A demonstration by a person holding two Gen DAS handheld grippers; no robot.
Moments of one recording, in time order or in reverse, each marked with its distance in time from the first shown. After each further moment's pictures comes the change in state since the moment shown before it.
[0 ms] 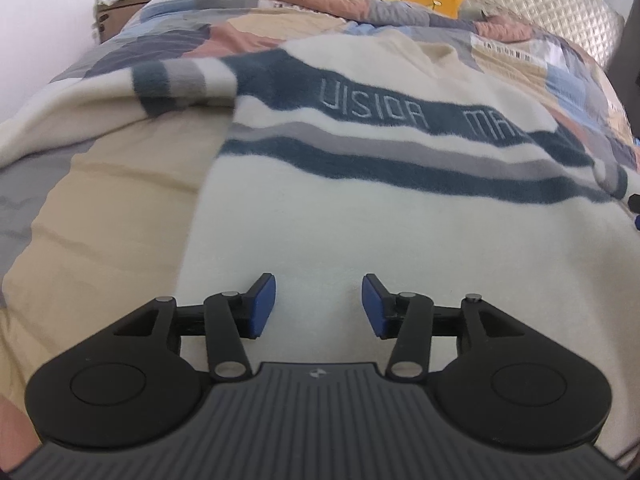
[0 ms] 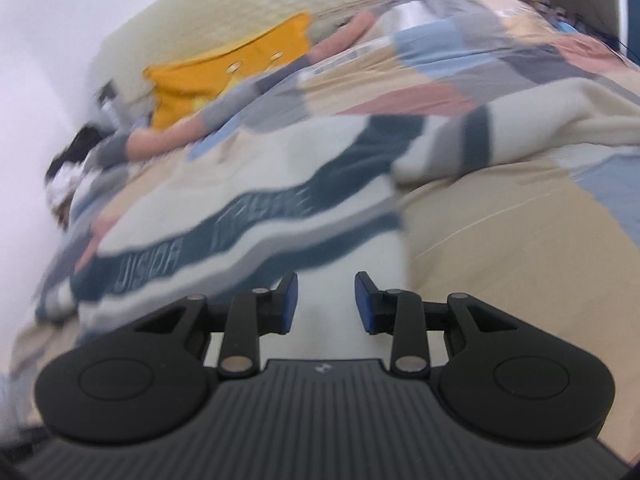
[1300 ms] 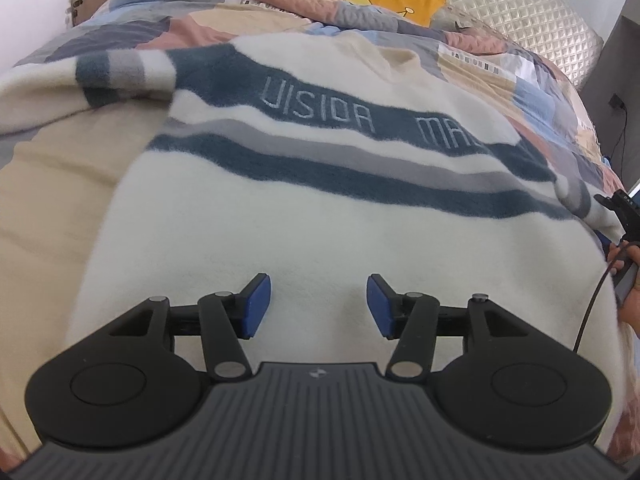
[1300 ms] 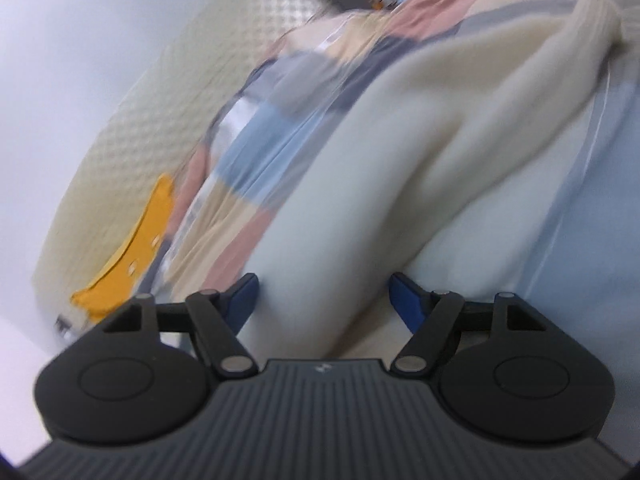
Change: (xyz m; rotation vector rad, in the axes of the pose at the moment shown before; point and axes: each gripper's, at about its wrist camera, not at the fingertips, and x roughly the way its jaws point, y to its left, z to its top) left arm 0.019 -0.027 0.003 -0.047 -0.005 -0.129; right arm 0.129 -0.238 0.081 0.534 -0.322 -0.002
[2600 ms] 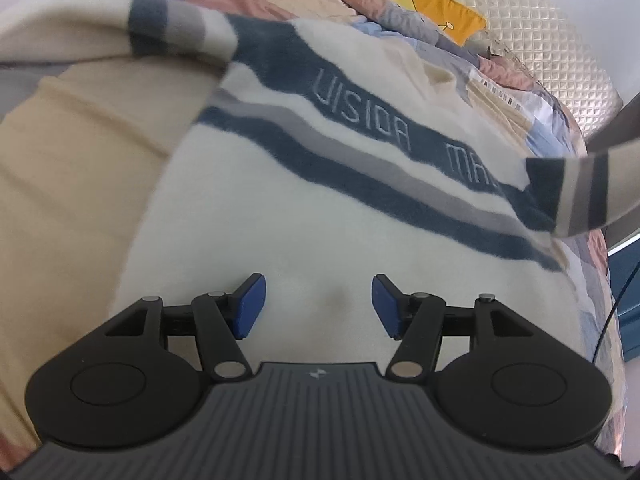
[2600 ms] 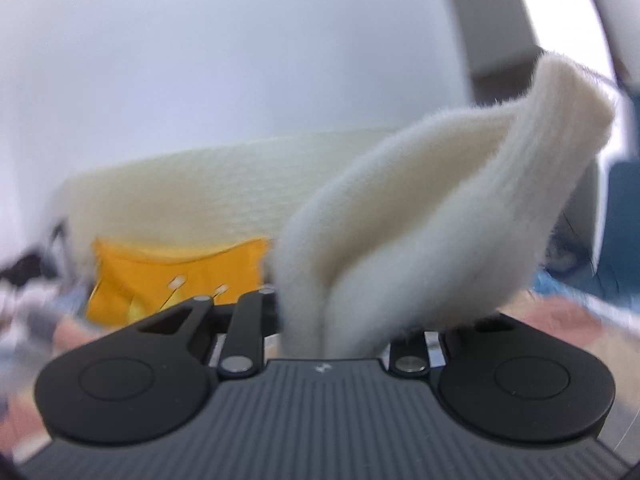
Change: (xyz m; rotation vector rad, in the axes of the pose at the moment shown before) left arm -0.008 0.046 0.014 -0.216 0.064 -0.075; right arm -0.112 0.307 0.034 -0.799 -0.279 0.070
